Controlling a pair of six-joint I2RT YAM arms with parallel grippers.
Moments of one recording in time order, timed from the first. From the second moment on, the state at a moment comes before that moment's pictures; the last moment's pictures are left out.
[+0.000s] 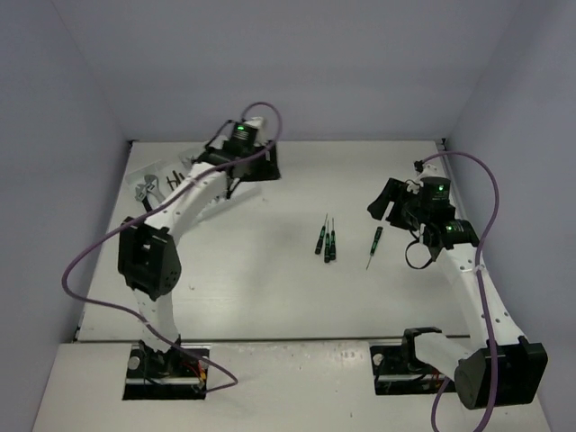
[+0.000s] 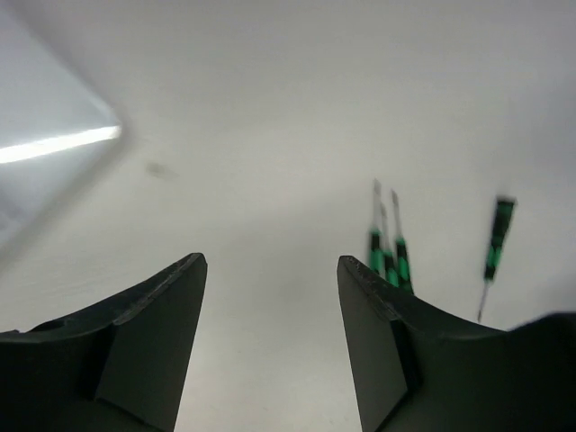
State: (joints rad) left arm -0.46 1.89 1.76 -0.61 0.07 -0.42; right arm 0.08 1.08 0.93 -0.47 -0.19 0.42
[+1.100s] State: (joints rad) left arm -0.82 2.25 1.83 -0.69 -0.05 -0.40; right arm 0.07 1.00 0.84 -0.57 -0.18 0.40
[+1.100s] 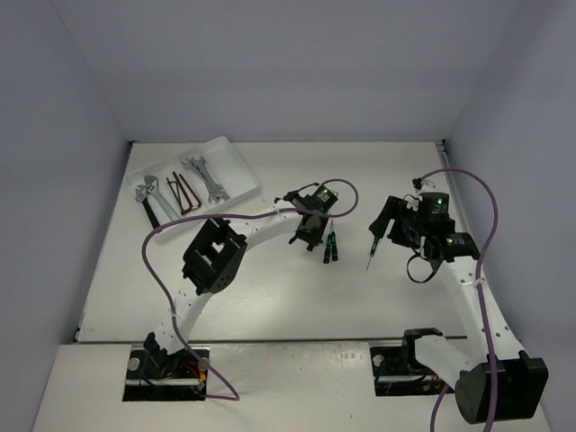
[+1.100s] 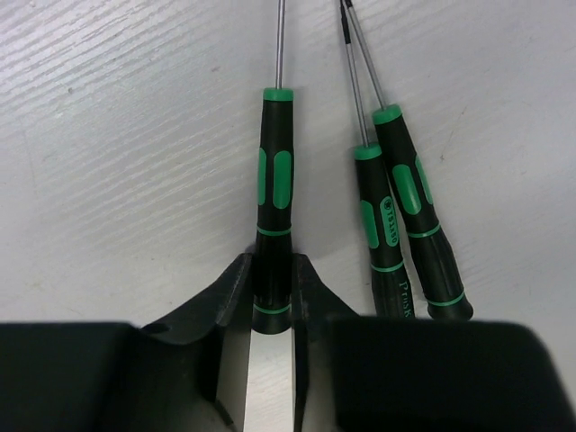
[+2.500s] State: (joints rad) left arm -0.59 2.03 1.84 -0.73 -0.12 -0.47; right arm 0.07 1.00 0.84 -0.60 -0.13 0.36
